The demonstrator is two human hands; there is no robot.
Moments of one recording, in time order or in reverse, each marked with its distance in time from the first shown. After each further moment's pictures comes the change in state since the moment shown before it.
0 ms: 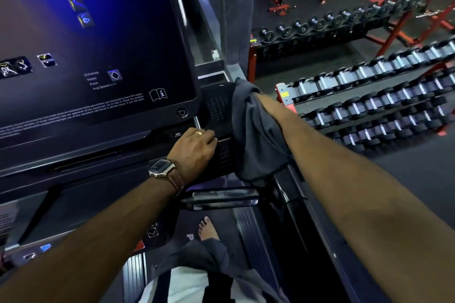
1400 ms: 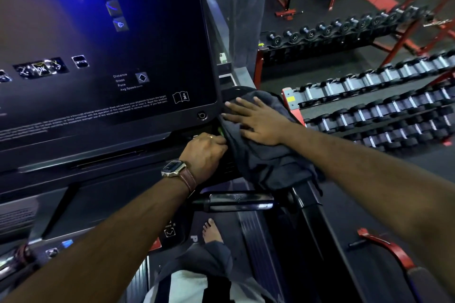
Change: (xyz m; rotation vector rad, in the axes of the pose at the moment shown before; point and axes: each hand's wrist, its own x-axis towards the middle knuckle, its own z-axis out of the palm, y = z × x) left_hand -0.008 -0.010 -0.011 -0.259 -0.046 -0.112; right_hand 0.042 0.032 0.009 -1.673 -0.047 -0.243
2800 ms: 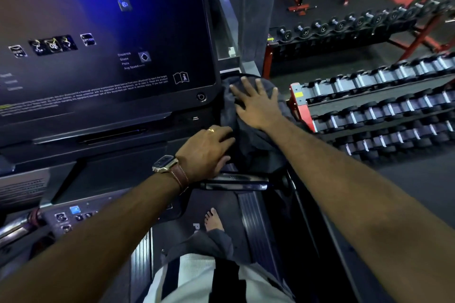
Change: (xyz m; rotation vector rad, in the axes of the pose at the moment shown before) left_hand -0.031 0.025 0.001 0.099 -0.076 0.064; right_hand 0.010 -0.031 0.005 0.155 0.025 0.508
